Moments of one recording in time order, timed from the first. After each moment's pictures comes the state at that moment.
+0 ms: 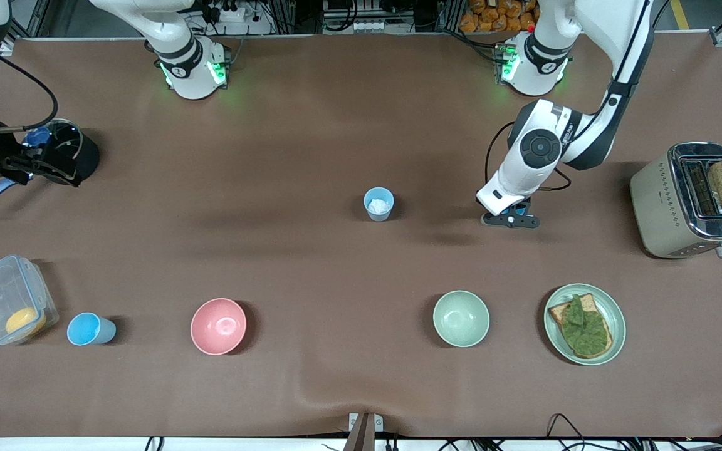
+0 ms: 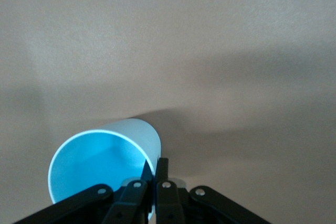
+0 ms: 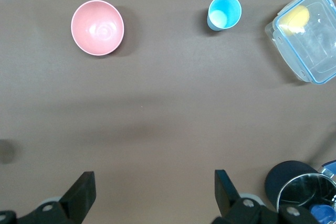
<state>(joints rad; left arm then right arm) -0.30 0.24 -0.10 -2.30 0.10 2.47 -0.34 -0.01 0.03 0.02 -1.58 0.02 1.59 0.07</state>
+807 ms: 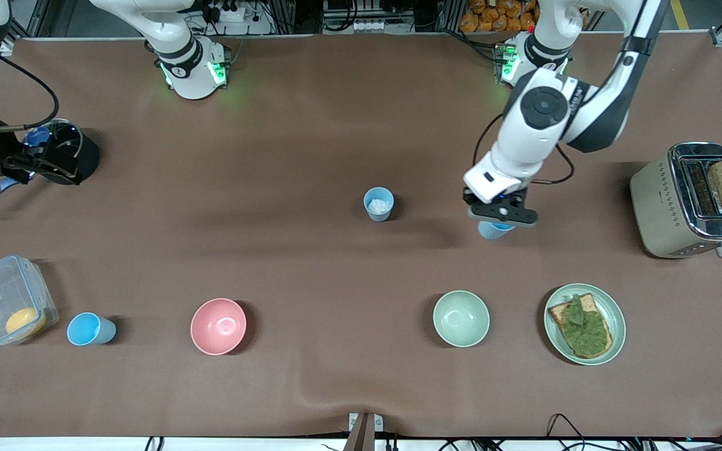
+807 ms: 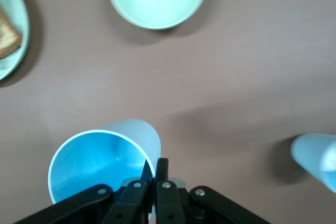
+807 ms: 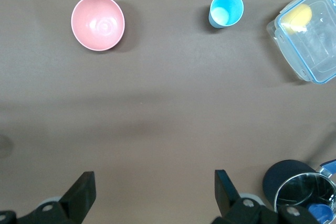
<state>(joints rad) -0.31 0.14 -0.20 -2.09 0.08 2.35 -0.34 -0.01 0.03 0.02 -1.58 0.02 1.58 0.05</state>
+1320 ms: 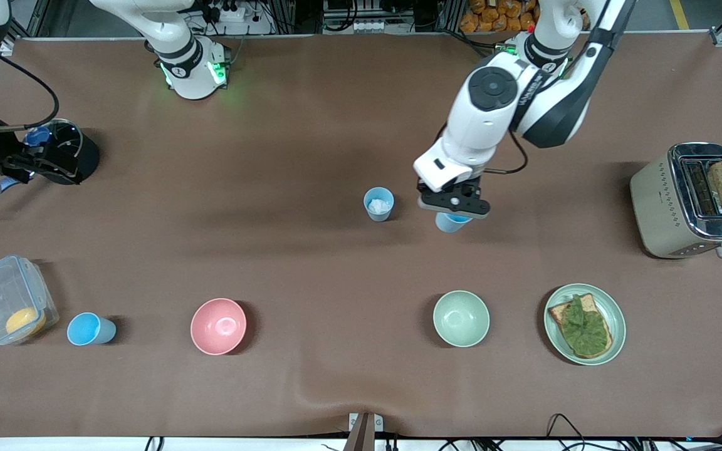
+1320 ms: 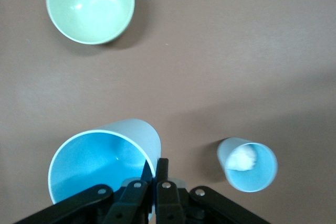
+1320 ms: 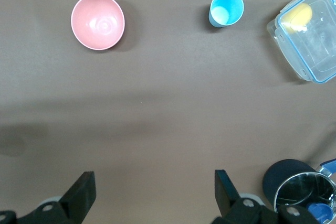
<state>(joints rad) -0.42 0.26 -0.24 -1.84 0.07 2.19 -0.52 -0.01 0.03 0.02 -1.58 0.02 1.58 0.05</state>
